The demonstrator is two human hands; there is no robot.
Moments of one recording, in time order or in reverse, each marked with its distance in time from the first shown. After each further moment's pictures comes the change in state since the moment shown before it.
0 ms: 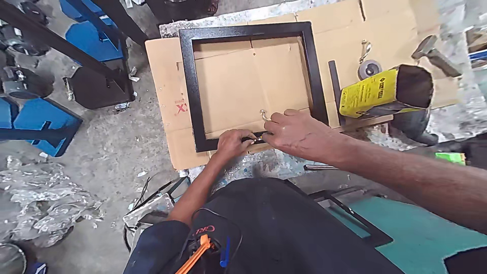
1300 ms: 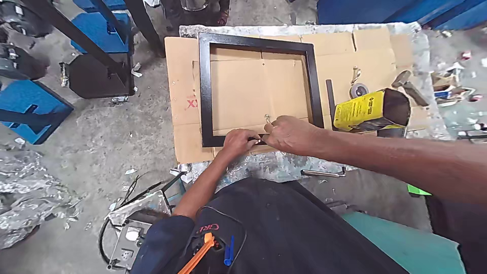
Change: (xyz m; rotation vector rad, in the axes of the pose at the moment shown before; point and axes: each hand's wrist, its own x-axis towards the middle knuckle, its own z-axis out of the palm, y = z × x) left_hand -0.004 0.000 -0.001 0.015 0.025 0.031; right_hand 0.038 -0.017 -0.014 -0.029 -0.297 -0.052
